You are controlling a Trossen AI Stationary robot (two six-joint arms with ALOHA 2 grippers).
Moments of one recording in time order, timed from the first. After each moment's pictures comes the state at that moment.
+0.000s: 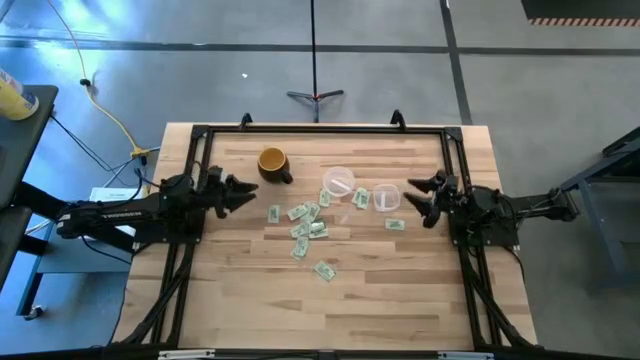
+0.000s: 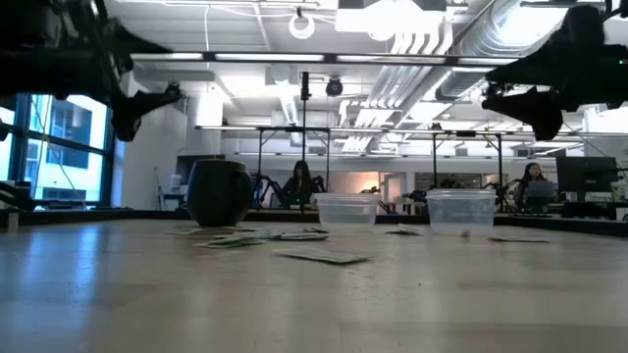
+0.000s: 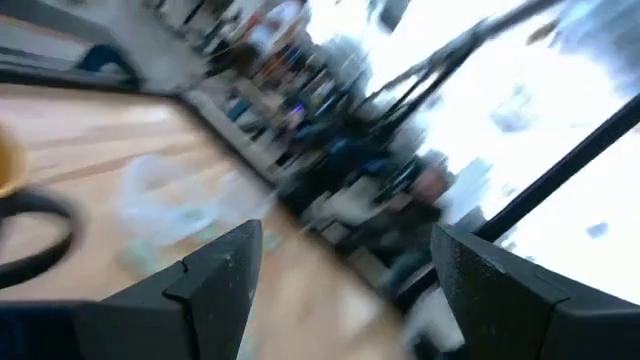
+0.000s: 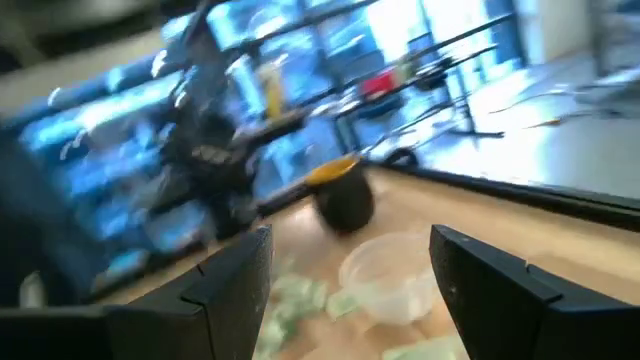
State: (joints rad) left arm 0.21 0.23 0.01 0.36 0.06 -0.81; right arm 0.12 0.03 0.02 0.11 0.54 0.40
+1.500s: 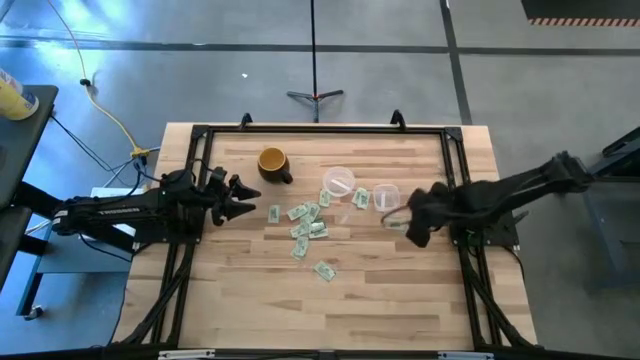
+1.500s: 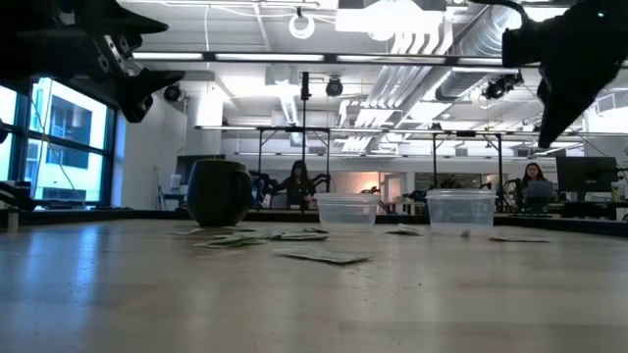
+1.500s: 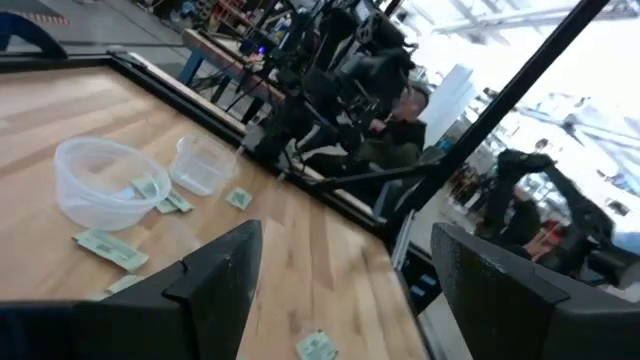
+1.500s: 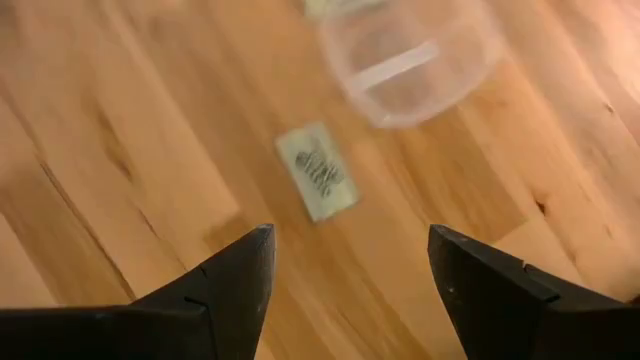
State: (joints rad) left arm 0.21 0.33 0.12 0.25 0.26 -0.61; right arm 0.28 1.06 0.77 -1.04 0.30 0.77
